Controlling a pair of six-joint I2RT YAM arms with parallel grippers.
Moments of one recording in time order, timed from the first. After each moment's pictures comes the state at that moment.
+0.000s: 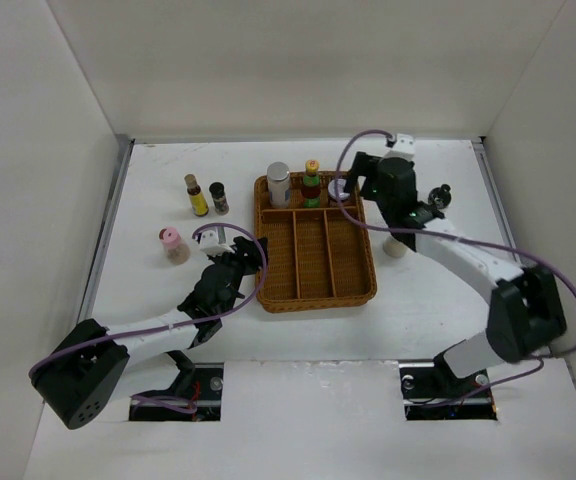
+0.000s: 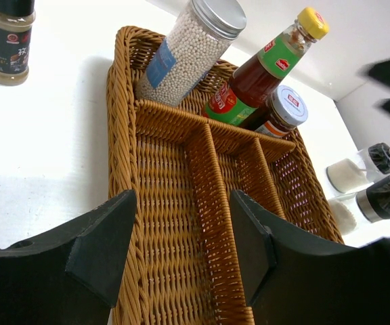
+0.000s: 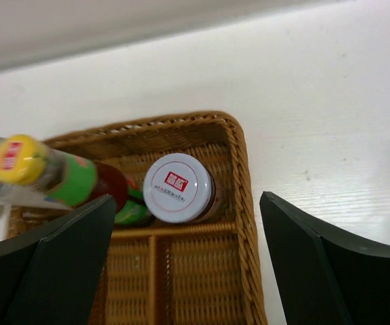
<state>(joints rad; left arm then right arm) -0.71 1.11 0.22 0.83 -0.51 -0.62 0.47 1.57 1.13 0.09 0.36 0.39</state>
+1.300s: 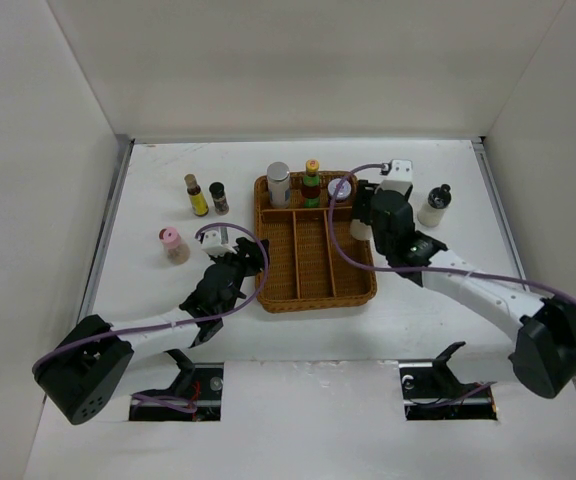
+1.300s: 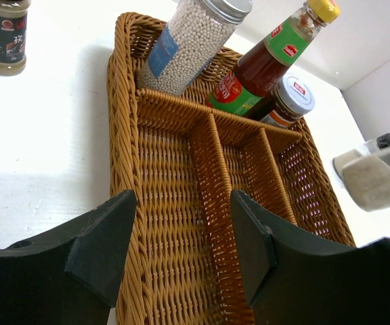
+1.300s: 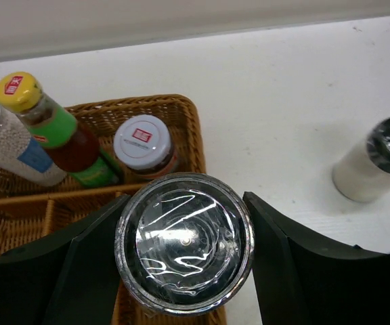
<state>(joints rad) -0.71 1.14 0.22 0.83 -0.49 -0.62 0.63 1.26 0.87 0.10 0.67 0.27</state>
